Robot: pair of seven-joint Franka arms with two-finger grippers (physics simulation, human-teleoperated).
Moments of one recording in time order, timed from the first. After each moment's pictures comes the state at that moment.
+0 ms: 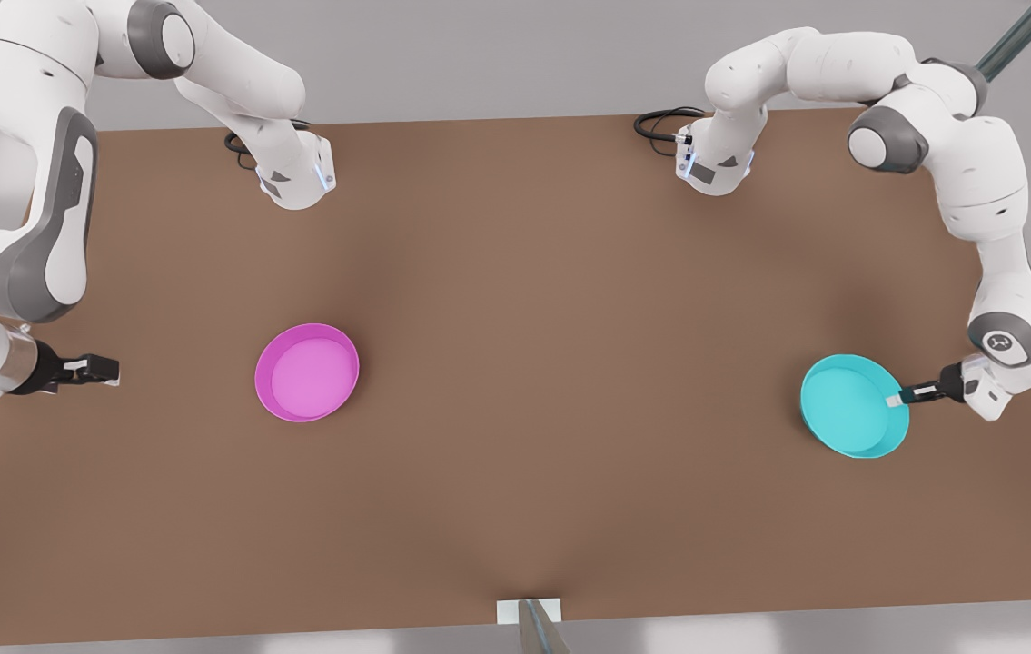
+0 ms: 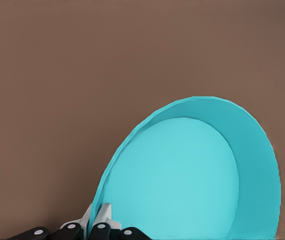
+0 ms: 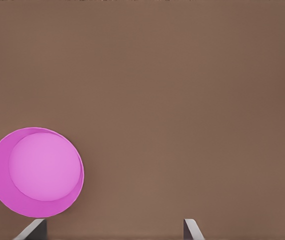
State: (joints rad) left arm 0.43 0.84 0.12 -1.43 -0.52 2.01 0.68; right arm -0.27 0.34 0.11 -1.36 -0.09 1.59 -0.26
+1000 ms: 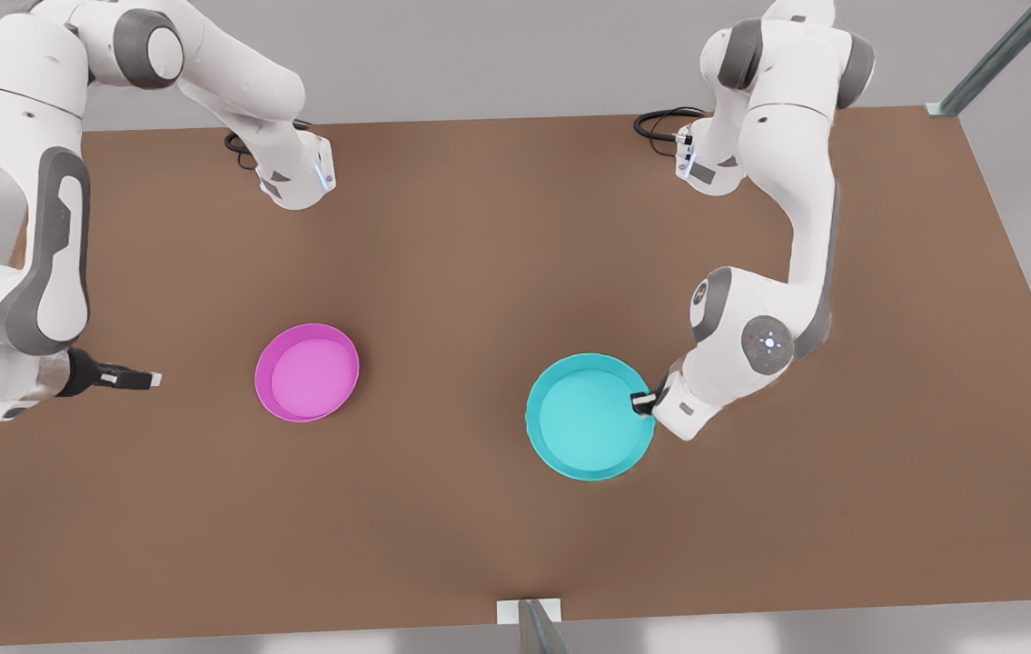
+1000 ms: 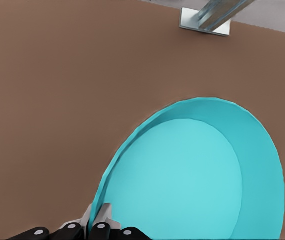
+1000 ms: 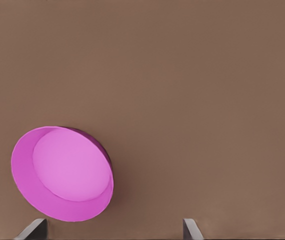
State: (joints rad) left arm -0.47 0.57 0.10 -1.36 -0.24 2.00 -0.35; right arm -0.30 0.34 0.07 -1.63 0.12 1.69 0.01
